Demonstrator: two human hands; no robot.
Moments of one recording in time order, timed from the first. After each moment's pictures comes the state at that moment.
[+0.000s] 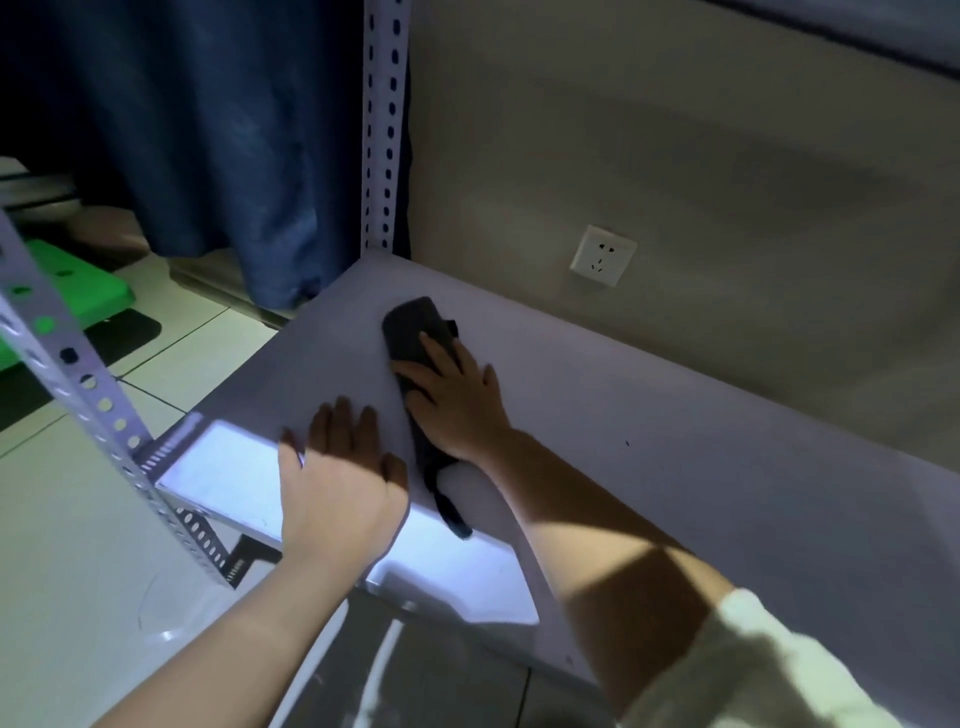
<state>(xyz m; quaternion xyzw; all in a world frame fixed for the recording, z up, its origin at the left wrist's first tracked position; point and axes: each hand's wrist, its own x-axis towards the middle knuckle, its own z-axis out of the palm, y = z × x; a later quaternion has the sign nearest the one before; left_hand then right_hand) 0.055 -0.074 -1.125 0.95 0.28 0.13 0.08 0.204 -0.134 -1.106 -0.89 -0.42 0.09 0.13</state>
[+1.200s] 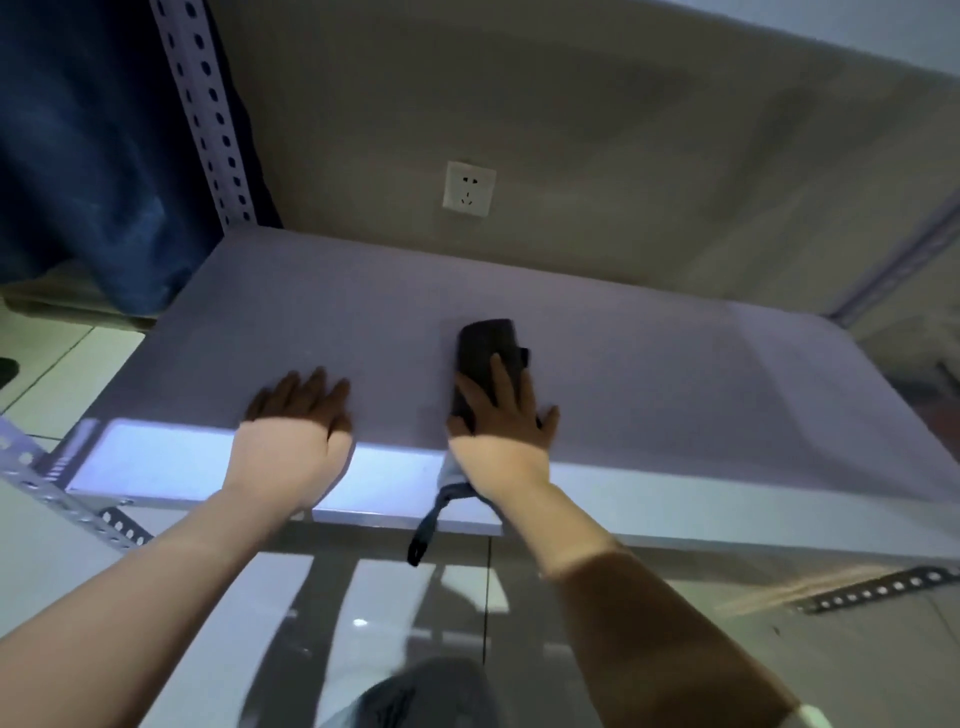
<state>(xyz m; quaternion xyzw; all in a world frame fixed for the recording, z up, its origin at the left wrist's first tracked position) 0.056 -0.074 -1.124 0.99 0.08 0.07 0.07 0.112 -0.279 -1.098 -0.99 -0.10 0.07 0.12</state>
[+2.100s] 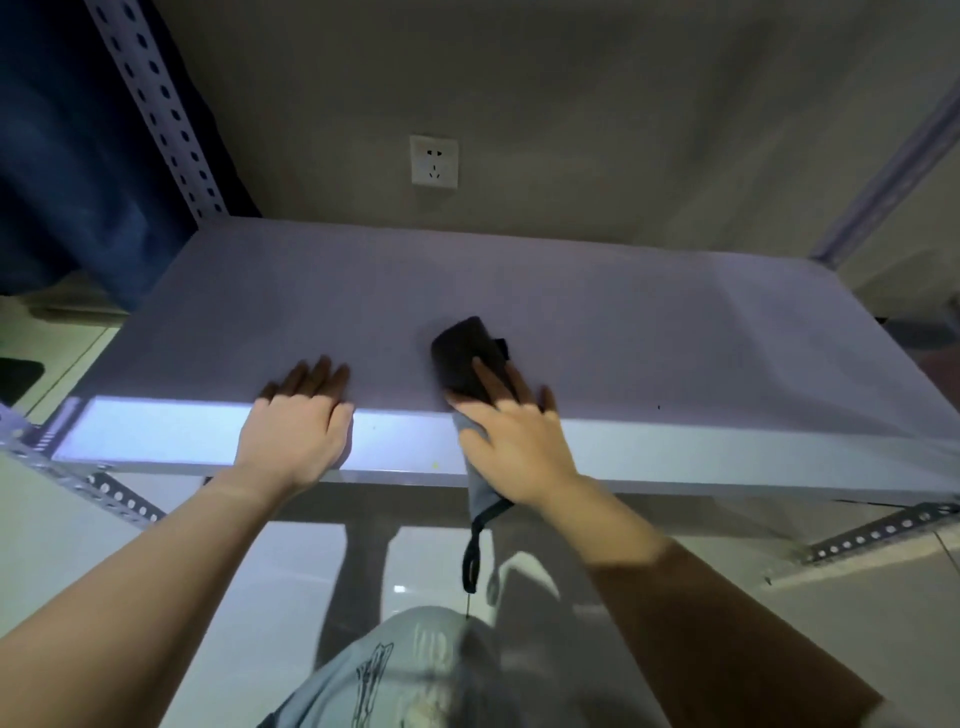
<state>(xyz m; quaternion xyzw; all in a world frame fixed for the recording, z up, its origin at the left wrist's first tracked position) 0.043 -0.129 -1.110 1.00 0.08 -0.01 0.05 0.079 -0.370 -1.099 -0.96 -0.23 0.06 0.14</state>
